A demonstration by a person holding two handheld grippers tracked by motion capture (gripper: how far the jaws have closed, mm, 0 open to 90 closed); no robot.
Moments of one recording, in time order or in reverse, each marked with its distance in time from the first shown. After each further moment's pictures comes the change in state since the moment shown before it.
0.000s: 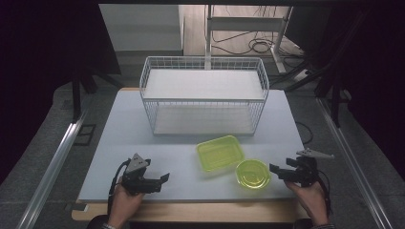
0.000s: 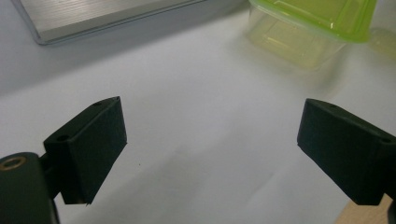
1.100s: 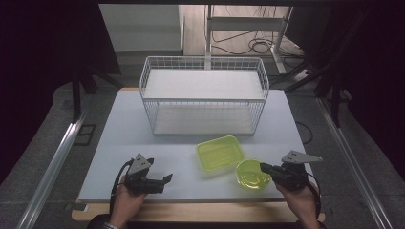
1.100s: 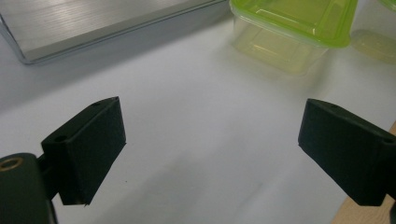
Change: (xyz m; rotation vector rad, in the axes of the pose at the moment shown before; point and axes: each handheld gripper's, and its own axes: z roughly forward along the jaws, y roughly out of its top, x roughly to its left) left arm -0.006 0.003 0.002 -0.039 -0.033 0.038; right arm 0.067 0.013 -0.017 -0.033 0.158 -0.261
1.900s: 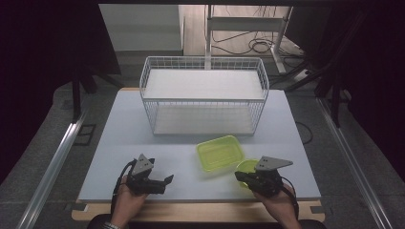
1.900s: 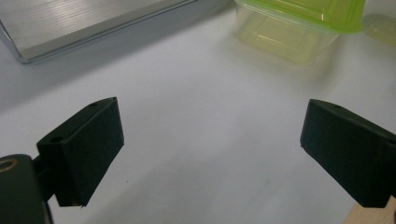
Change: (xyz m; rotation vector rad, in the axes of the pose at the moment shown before) left arm -0.002 -0.001 0.006 0.028 0.015 0.042; right arm 0.052 0.006 0.039 0.036 0.150 -0.101
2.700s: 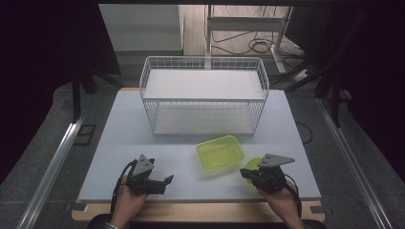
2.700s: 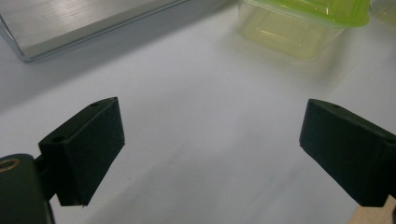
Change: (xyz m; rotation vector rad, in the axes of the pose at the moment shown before) left arm 0.000 -0.001 0.000 0.000 0.012 0.005; right arm -0.020 -0.006 -0.002 0.030 -0.070 0.019
